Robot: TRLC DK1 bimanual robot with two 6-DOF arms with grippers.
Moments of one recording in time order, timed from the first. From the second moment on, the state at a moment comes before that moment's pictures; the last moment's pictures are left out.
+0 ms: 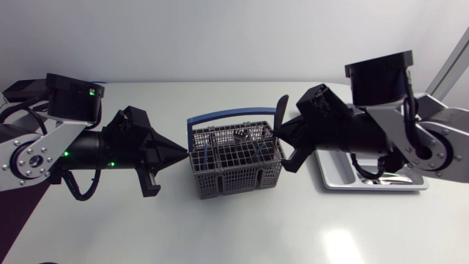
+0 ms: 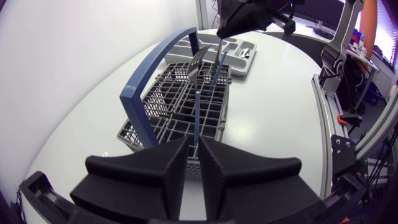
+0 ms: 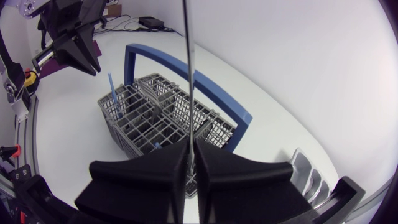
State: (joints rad) left arm -0.31 1.26 0.72 -0.17 0.58 0.60; right arm 0.46 1.26 0.79 -0.11 -0.20 -0.39
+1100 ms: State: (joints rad) left arm -0.37 1.24 0.72 -0.17 0.51 0.60; right arm -0.04 1.10 0.95 -0.50 -0.33 -0.44
